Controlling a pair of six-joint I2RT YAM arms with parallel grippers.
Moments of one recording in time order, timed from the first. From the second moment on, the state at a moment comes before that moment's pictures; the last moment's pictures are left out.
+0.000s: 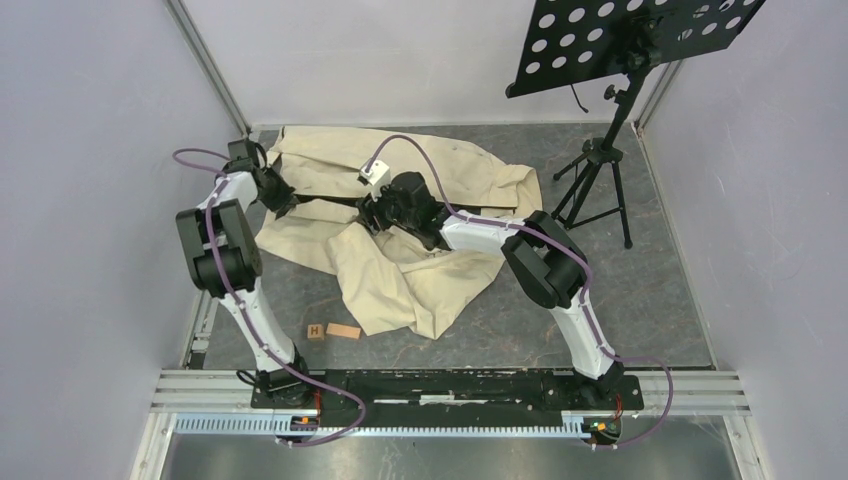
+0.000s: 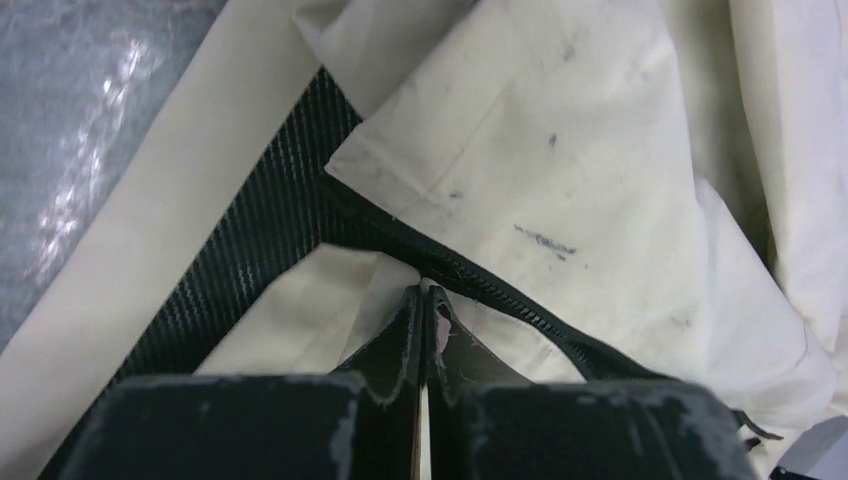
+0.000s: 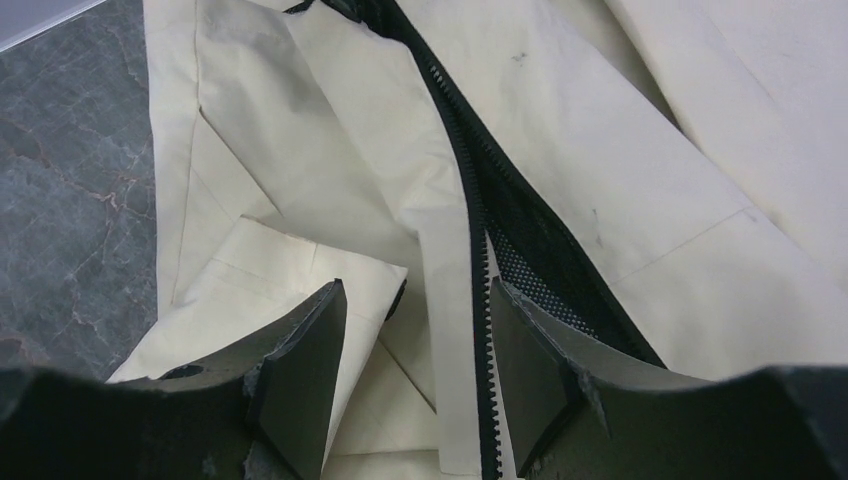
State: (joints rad) left arm 0.27 2.04 1.48 -0.46 0.25 -0.49; right arm 0.83 2.21 1.57 0.33 -0.16 -0.02
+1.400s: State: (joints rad) left arm 0.19 0.90 0.46 0.24 0.35 -0.31; right arm 0.82 2.36 1.92 0.28 -0.70 0.19
